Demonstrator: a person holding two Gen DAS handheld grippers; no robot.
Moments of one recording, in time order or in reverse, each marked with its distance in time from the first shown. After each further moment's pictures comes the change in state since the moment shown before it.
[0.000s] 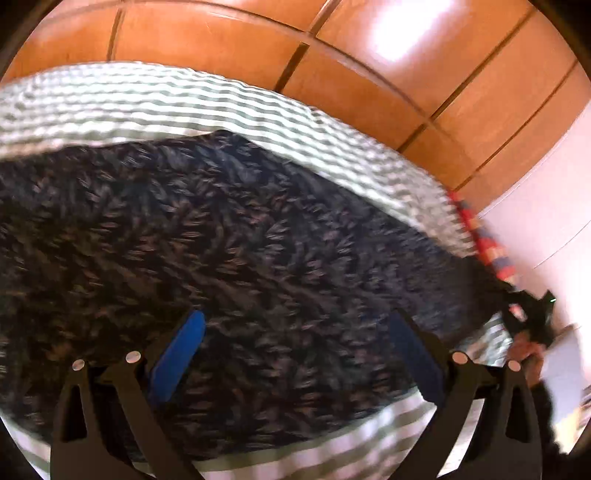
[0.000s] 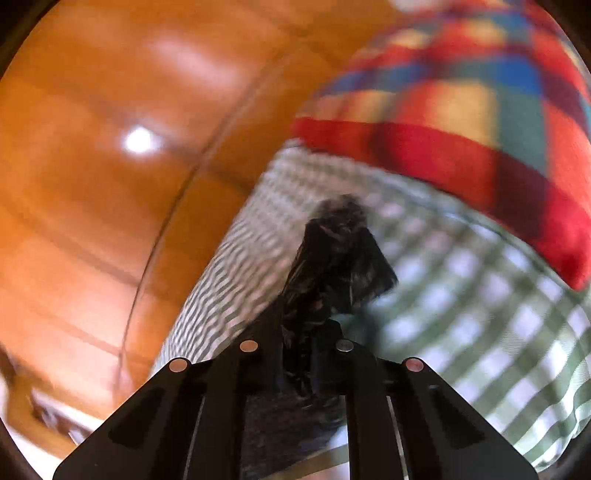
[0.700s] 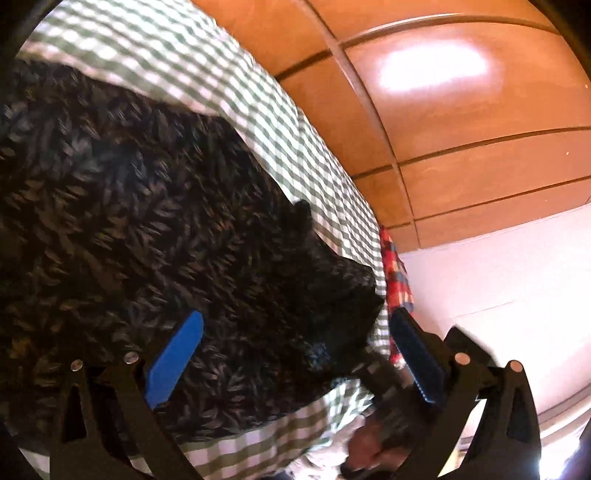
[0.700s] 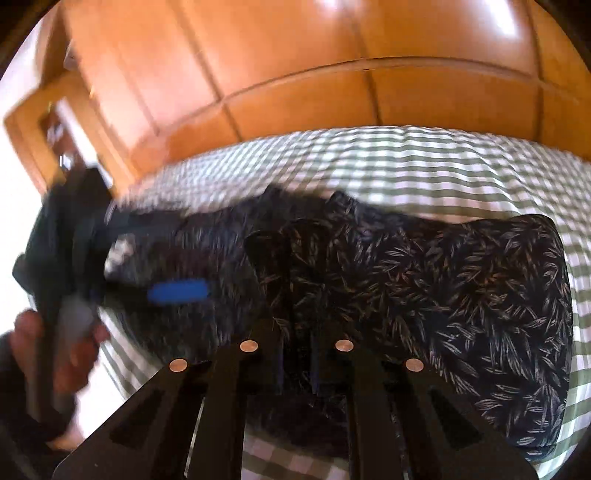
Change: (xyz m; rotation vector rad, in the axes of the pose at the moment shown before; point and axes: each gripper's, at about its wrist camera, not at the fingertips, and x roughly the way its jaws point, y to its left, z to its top) left arm 0.000 0.037 0.025 -0.335 0.104 -0.362; right arm 0.096 0.239 -0.239 -0.840 0.396 0.153
